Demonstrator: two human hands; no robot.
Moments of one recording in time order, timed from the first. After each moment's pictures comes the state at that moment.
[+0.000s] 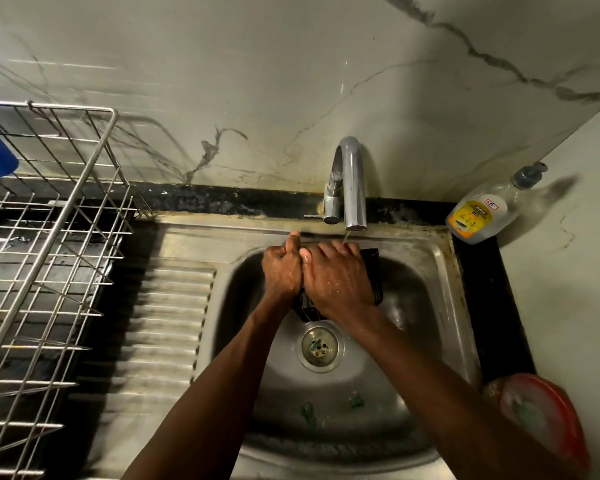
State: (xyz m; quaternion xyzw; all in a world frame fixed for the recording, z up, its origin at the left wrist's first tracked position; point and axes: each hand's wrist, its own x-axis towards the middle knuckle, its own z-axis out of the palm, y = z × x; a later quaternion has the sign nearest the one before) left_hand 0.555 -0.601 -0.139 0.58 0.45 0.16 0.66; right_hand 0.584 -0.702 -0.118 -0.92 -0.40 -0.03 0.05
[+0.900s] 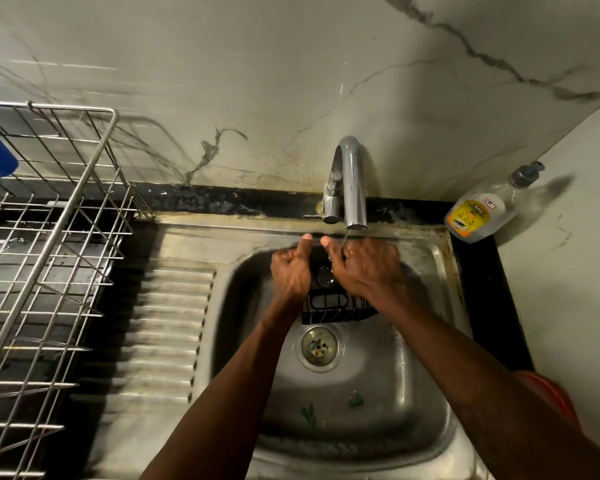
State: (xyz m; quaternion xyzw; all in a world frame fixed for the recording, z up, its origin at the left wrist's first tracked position) left_hand 0.553 -0.618 -0.139 0.55 0.41 0.14 0.72; right_hand 0.625 -0.723 -0.104 -0.96 -0.26 0.06 0.03
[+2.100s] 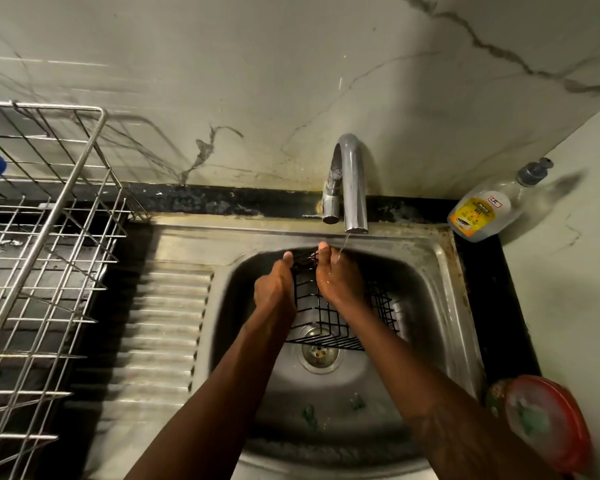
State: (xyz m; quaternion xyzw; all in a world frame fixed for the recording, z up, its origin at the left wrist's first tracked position) left_hand 0.548 -0.599 -0.168 0.43 0.66 0.00 0.62; right_hand 0.602 -0.691 -0.155 -0.93 -0.08 0.19 0.32
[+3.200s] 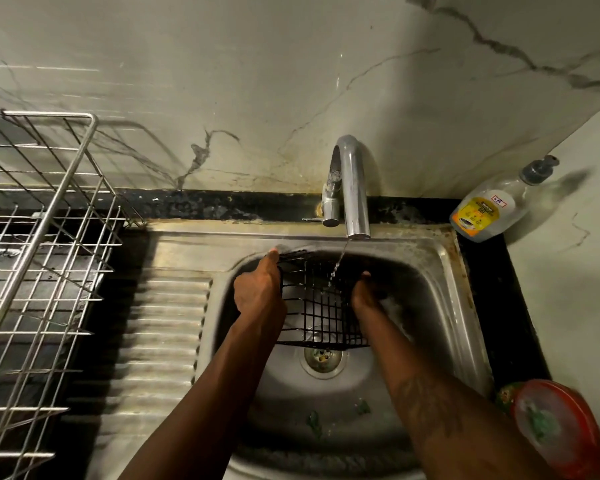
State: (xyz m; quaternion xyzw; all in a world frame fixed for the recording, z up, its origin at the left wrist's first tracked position) left_hand 0.545 -0.581 -0.152 0.44 0.68 0.07 0.59; right_hand 0.619 -0.718 -0.245 -0.82 0.29 0.28 0.41
